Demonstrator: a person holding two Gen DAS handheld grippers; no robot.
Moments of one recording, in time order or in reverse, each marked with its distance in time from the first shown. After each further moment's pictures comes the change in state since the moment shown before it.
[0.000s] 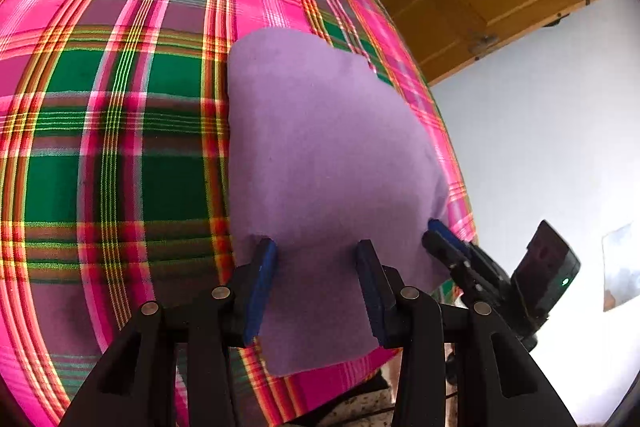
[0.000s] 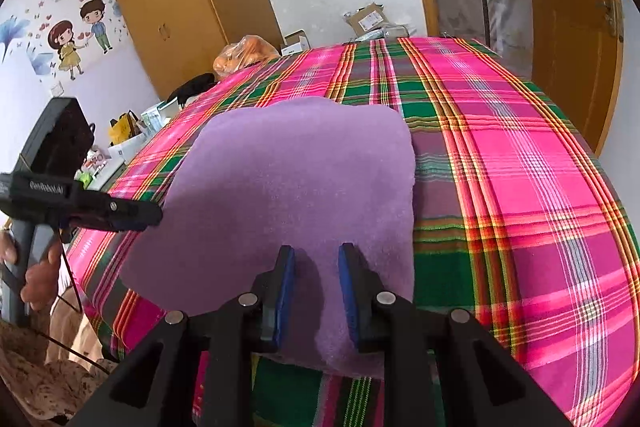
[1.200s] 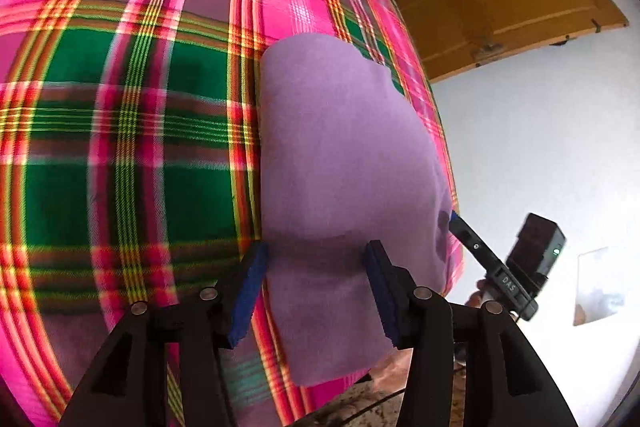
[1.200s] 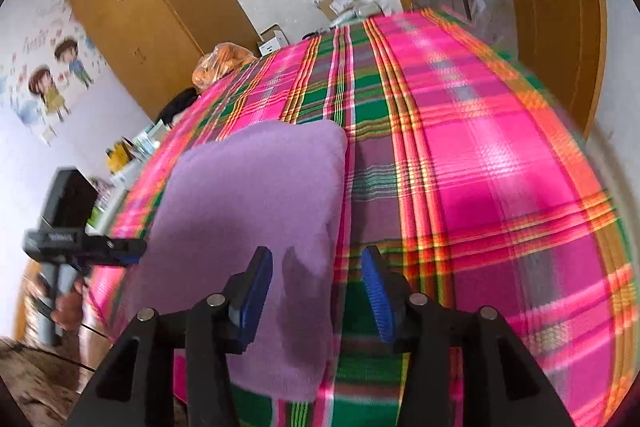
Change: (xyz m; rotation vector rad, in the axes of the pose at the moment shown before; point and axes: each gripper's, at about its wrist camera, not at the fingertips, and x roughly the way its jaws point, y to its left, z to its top) left arm 0.007 0.037 0.033 -0.118 0.082 -0.094; right arm -0.002 -0.064 0.036 0.199 0.079 0.085
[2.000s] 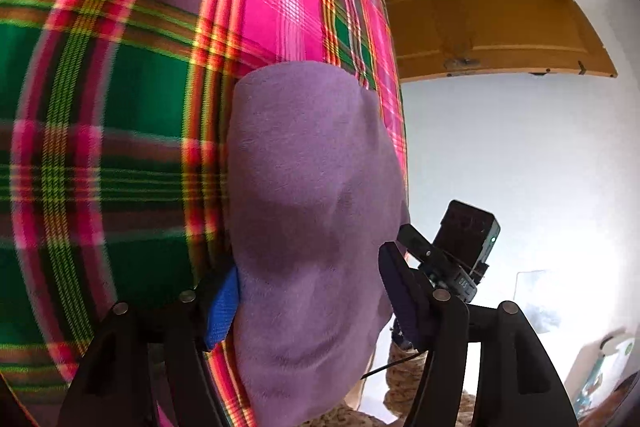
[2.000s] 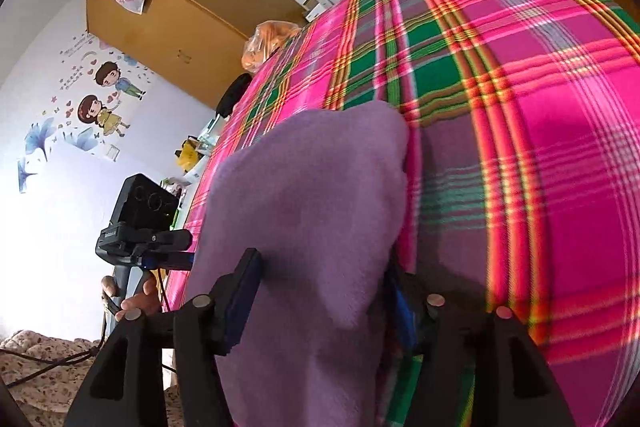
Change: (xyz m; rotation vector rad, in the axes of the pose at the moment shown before) left arm 0.012 0.027 0.018 -0.106 0.085 -0.215; right arm 0.069 -0.009 0.036 0.085 0.147 0.309
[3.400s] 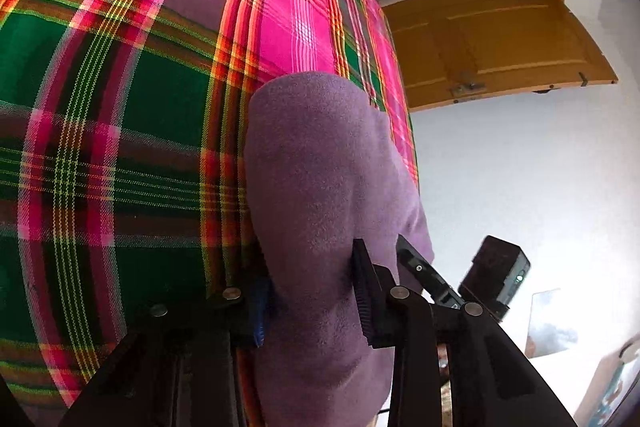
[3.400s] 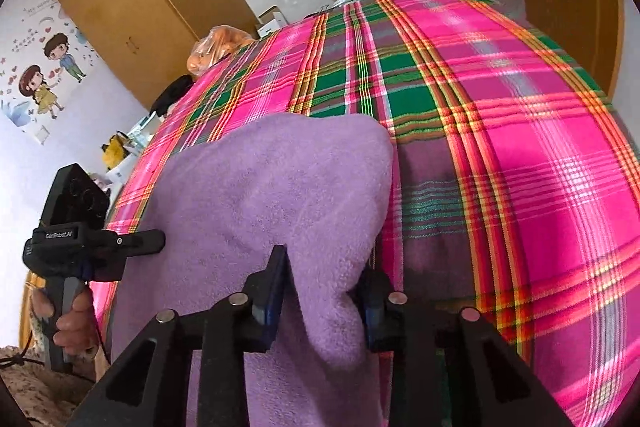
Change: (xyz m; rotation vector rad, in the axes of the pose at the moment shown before) left arm -0.030 0.018 -0.029 0.010 -0.147 0.051; right arm 0.011 0.048 -0.014 -0.115 -0.097 -0.392
